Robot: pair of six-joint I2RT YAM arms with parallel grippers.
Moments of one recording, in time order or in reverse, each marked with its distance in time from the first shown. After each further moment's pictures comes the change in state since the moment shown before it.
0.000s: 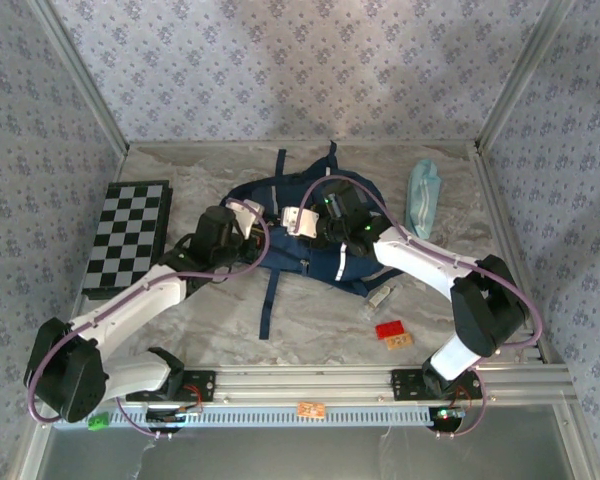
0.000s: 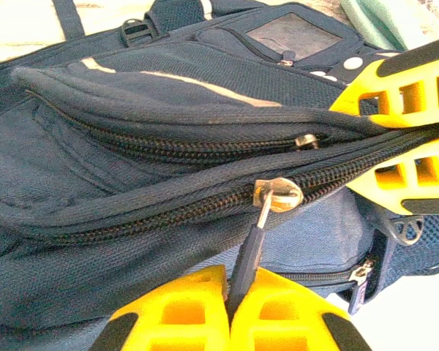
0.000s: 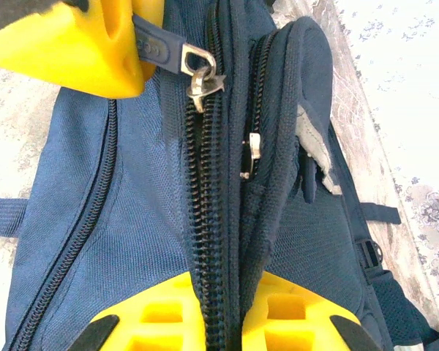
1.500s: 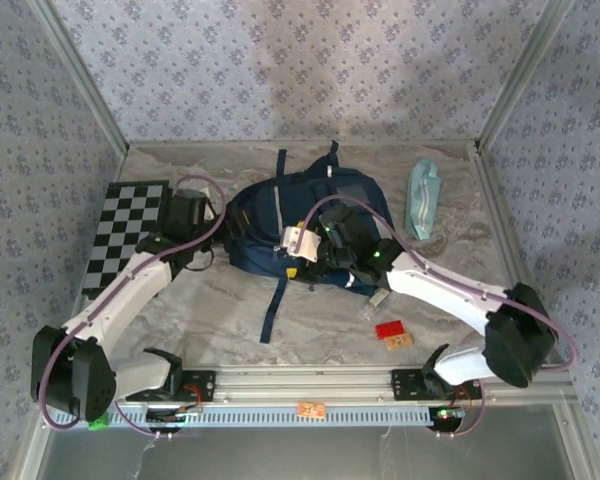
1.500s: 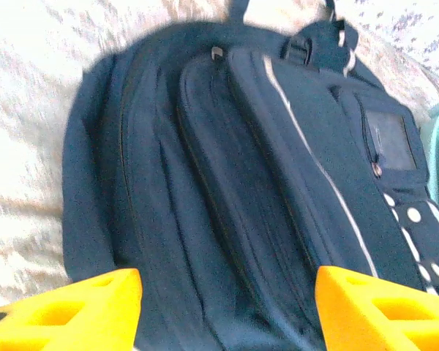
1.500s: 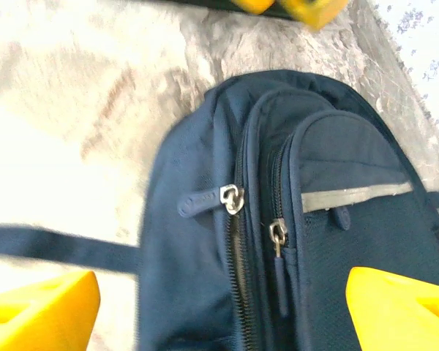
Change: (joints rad) left arm 0.202 -0.005 0.082 -0.202 0.046 -0.510; right arm 0.152 -0.220 -0.134 -0.084 0.063 0.305
